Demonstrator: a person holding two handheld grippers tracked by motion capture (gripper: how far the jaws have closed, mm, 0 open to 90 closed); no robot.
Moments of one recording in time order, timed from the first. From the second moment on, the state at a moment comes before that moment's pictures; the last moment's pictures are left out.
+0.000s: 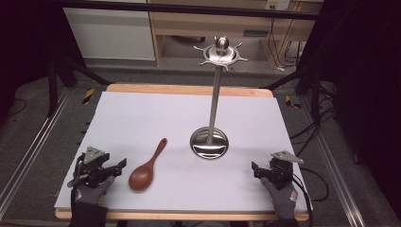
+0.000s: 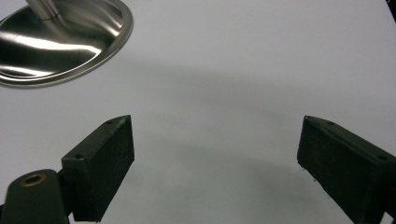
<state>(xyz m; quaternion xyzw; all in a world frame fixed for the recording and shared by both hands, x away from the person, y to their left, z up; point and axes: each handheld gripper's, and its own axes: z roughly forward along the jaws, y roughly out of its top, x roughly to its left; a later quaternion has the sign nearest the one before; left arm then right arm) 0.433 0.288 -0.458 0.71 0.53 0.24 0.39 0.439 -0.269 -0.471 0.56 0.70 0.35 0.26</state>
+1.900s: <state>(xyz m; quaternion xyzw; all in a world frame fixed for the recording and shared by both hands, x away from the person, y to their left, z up) 0.454 0.225 -0.414 0.79 0.46 0.19 0.36 0.437 -0.264 -0.472 0.55 0.72 0.34 0.24</state>
